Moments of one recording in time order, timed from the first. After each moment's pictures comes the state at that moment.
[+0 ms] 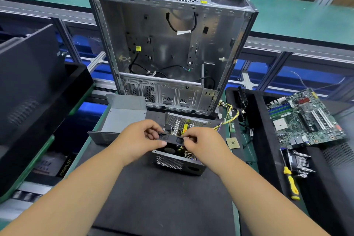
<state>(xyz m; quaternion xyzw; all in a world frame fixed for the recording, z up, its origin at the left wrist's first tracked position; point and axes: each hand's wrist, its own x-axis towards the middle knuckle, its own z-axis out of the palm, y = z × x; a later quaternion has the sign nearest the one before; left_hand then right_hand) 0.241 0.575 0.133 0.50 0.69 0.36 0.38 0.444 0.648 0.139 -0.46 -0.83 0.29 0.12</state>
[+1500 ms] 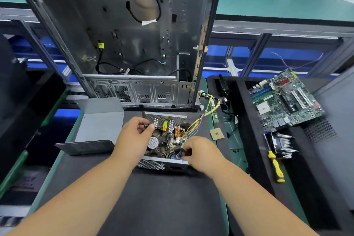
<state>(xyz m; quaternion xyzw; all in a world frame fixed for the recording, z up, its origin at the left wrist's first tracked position) 0.287 0.617 0.091 0.42 0.76 0.40 0.29 0.489 0.665 0.084 -0.49 -0.83 0.25 -0.02</state>
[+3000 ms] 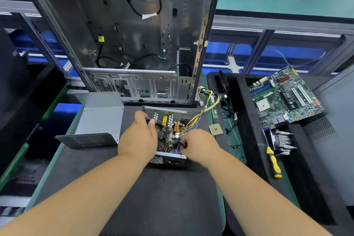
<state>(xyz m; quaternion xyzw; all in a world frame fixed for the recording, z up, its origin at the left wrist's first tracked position) 0.311 0.612 0.085 0.52 0.82 0.22 0.08 0.480 0.670 0.088 -0.48 -0.85 0.19 -0.06</state>
